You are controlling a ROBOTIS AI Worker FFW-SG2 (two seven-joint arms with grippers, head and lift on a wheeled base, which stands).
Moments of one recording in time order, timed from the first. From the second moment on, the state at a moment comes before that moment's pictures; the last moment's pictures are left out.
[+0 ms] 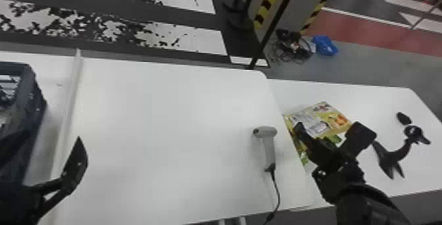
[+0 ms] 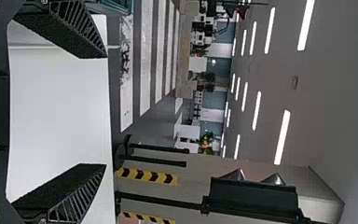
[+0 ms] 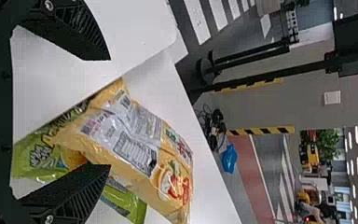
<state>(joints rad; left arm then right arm) 0.62 0.24 -0.16 -1.91 0.18 -0.29 -0.07 0.37 -0.26 -0.40 -1.78 -0.61 0.37 -0.19</state>
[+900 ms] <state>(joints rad) 0.64 0.23 -0.11 -1.99 0.21 -0.20 -0.03 0.60 -0.14 0.17 -2.10 -0.17 0.02 -0.20</state>
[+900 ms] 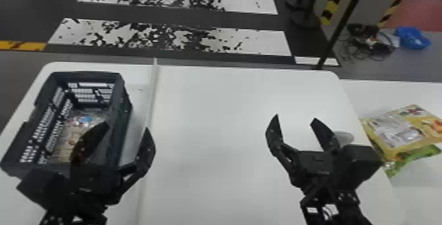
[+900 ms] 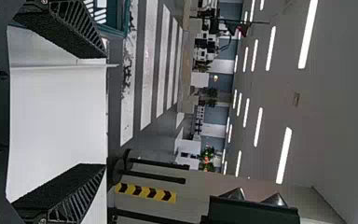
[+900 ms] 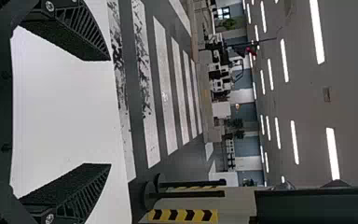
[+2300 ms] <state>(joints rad) 0.37 0.21 0.30 -2.24 0.44 0.88 -0.04 0.65 -0.18 0.25 -2.03 0.00 -0.13 -0.23</state>
